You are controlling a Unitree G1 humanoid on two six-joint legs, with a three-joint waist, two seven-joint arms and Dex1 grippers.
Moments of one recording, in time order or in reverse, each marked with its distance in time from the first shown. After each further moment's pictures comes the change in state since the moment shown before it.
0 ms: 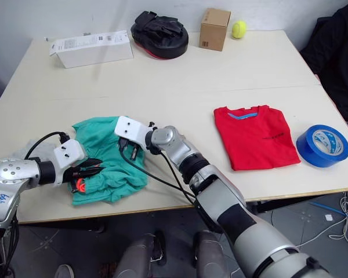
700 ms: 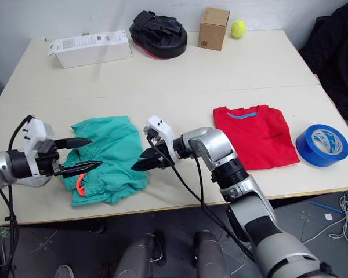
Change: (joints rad) left arm -0.002 0.020 0.244 -0.041 -0.338 0.143 -0.122; right arm 0.240 -0.218 -0.062 -0.743 0.426 1.026 0.427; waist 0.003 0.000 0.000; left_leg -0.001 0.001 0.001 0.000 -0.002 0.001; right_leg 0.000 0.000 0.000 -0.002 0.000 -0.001
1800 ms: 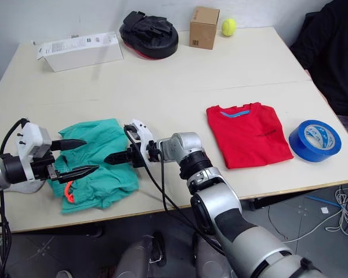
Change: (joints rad) left arm 0.066 0.008 0.037 -0.071 0.003 -0.003 0.043; right arm -0.177 0.324 -0.300 0.548 0.075 -0.020 -0.314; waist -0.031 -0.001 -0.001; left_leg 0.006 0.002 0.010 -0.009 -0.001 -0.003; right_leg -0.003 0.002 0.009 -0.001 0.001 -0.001
